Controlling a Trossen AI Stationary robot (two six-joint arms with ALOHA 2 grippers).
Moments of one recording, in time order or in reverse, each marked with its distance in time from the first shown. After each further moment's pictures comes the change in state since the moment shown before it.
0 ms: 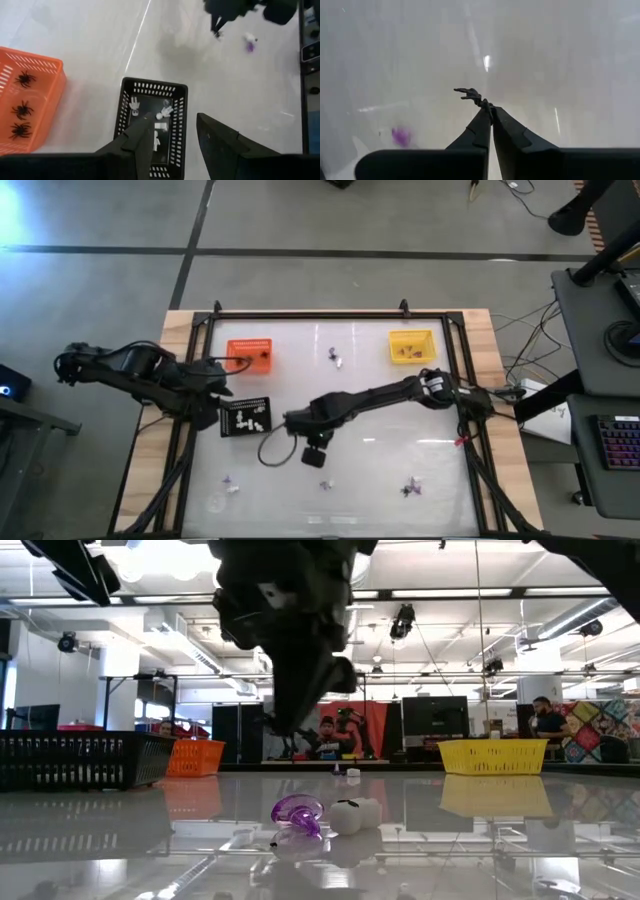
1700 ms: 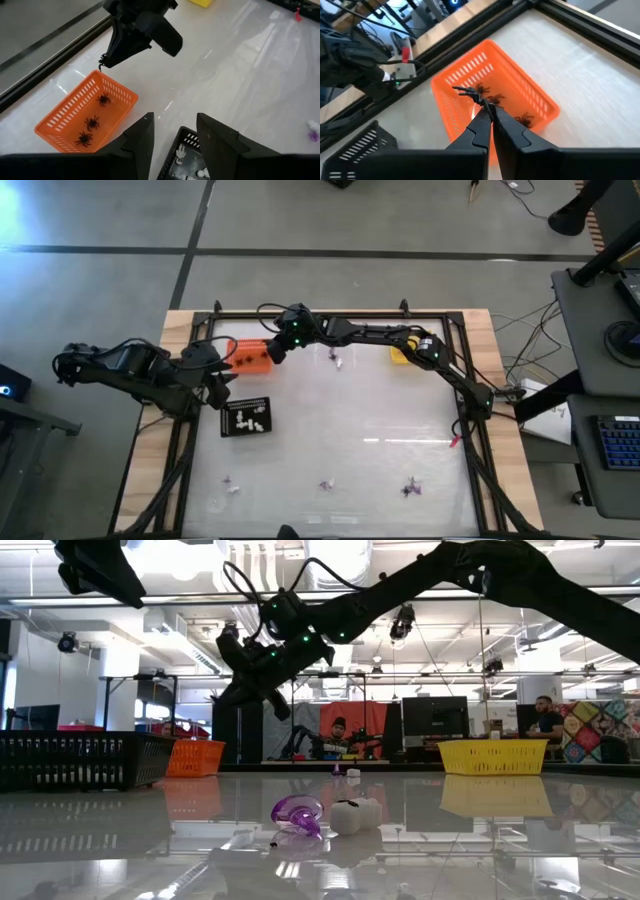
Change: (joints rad) left arm 0.005 -0.031 0.001 0.040 -0.403 -0.211; right arm -0.495 0.089 0.002 0.890 -0.062 -0.058
